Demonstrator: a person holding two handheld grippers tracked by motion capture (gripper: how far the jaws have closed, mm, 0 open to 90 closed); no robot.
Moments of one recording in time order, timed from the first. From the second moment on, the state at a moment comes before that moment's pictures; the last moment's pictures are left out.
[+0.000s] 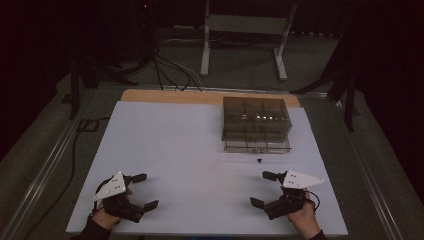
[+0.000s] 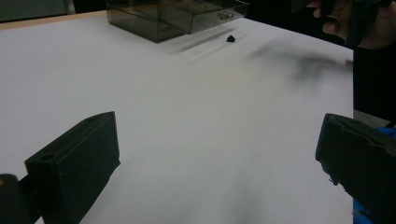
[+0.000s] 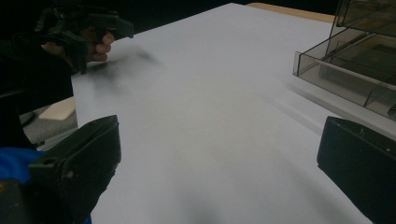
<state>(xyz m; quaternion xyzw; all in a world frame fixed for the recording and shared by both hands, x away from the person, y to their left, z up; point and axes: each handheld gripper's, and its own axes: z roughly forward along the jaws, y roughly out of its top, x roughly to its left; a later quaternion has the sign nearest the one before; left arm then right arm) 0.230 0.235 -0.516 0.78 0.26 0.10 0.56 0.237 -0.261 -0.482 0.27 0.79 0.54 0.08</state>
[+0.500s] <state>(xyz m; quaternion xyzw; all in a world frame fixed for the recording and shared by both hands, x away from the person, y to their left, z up) 0.230 0.234 -0.516 0.78 0.26 0.10 0.56 0.250 -0.264 -0.485 0.30 0.79 0.53 0.09</state>
